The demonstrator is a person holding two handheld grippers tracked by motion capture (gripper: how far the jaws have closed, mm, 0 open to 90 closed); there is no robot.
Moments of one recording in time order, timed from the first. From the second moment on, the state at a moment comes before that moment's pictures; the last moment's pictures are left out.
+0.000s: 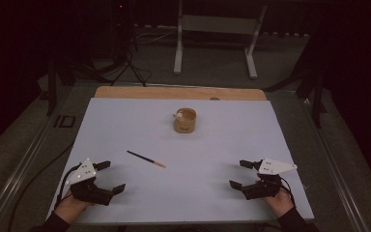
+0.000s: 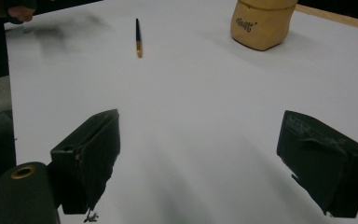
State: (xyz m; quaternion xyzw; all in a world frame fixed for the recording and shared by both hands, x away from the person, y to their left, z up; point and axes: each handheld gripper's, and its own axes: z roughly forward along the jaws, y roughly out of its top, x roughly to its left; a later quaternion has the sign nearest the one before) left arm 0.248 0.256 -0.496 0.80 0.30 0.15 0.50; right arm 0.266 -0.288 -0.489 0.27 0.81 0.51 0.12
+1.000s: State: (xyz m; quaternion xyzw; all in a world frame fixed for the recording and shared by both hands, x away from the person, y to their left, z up) left arm 0.321 0.261 -0.446 0.87 0.22 0.12 0.43; right arm 0.266 -0.287 -0.487 0.27 0.81 0.51 0.12
